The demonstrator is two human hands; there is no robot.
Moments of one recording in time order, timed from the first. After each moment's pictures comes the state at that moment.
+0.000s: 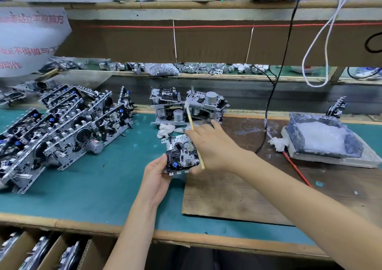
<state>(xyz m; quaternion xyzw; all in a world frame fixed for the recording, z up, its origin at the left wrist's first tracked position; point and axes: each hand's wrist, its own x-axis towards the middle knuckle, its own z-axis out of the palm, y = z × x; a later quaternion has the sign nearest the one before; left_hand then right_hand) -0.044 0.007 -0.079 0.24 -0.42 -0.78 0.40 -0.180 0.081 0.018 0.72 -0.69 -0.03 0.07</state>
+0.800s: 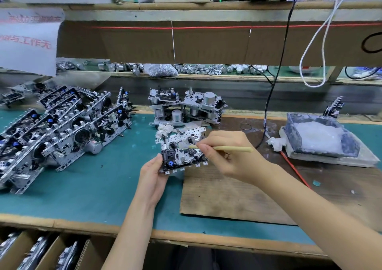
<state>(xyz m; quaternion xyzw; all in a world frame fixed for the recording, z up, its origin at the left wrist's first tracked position) -0.043 0.006 -0.078 0.24 -0.42 -0.77 0.43 -0.180 0.135 0.037 0.74 -0.54 0.40 0.05</state>
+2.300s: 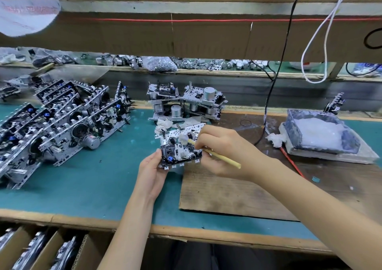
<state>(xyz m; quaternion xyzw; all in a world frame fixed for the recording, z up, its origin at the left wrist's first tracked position) -0.042 0.006 -0.078 0.26 -0.42 -0.76 0.43 -0.181 0.131 0.035 0.79 -0.55 0.27 0.07</state>
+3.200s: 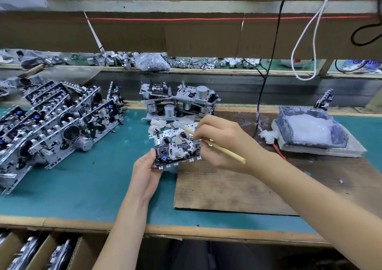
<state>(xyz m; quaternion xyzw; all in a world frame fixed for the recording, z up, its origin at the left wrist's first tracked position) -0.043 0.005 -0.079 0.28 -0.42 -0.75 0.42 -0.187 0.136 0.042 0.77 -0.55 0.31 0.10</state>
